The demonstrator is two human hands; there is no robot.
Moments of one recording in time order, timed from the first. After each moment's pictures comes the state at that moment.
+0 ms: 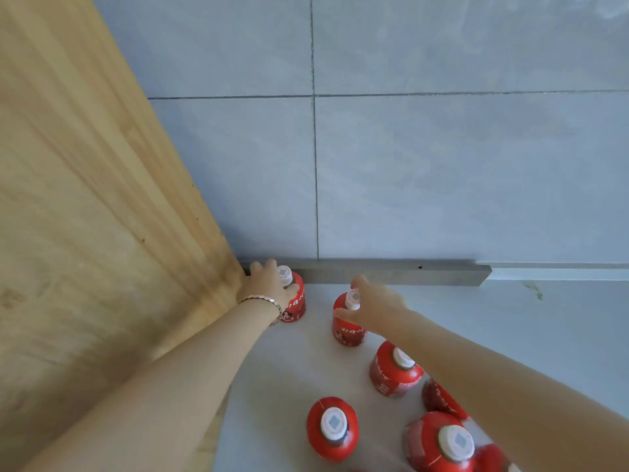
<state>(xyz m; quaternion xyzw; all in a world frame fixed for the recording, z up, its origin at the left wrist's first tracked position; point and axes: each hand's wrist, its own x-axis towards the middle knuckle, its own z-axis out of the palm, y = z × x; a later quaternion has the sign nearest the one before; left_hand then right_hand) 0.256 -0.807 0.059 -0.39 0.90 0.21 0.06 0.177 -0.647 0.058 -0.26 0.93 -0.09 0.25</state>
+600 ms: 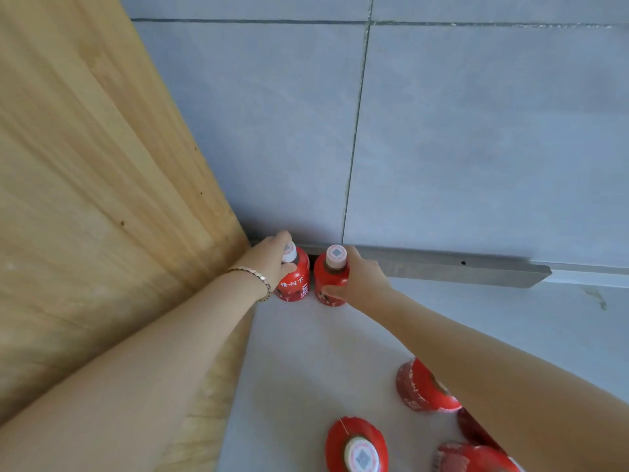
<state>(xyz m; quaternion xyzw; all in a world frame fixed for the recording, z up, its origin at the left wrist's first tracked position) 0.242 -0.867 0.035 -0.29 0.92 0.26 0.08 0.160 -0.726 0.017 -0.23 0.90 -0.24 0.29</state>
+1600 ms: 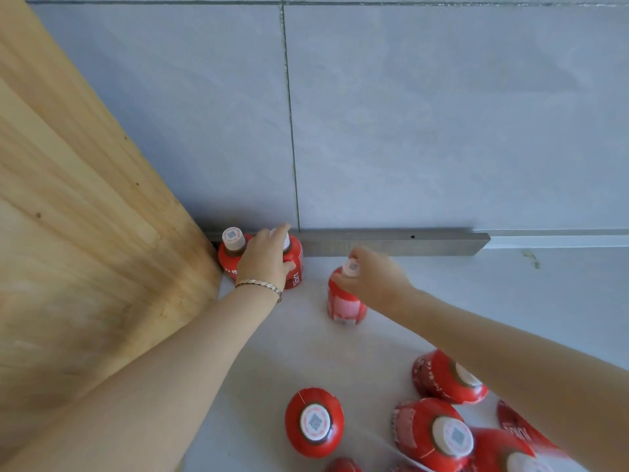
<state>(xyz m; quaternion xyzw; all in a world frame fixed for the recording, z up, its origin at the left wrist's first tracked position) 0.225 -0.795 0.026 -0.27 0.94 0.21 0.00 0.155 -0.642 0.039 -0.21 0.93 -0.21 0.23</state>
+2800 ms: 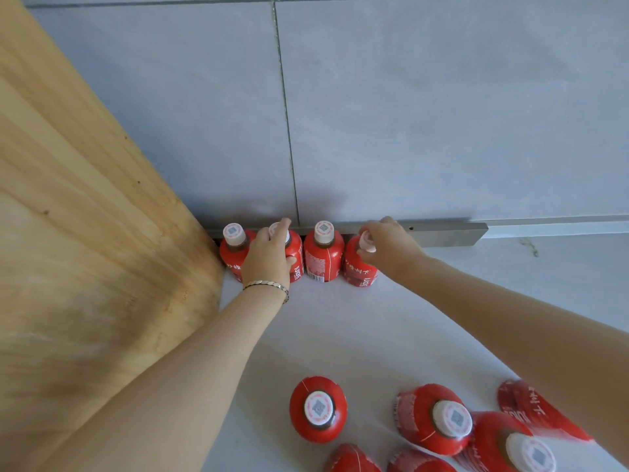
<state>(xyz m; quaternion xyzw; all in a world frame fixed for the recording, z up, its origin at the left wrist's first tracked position) 0.227 -0.789 0.009 -0.30 0.93 0.20 -0.05 0.120 -0.632 0.040 -0.27 0.93 -0.18 0.19</state>
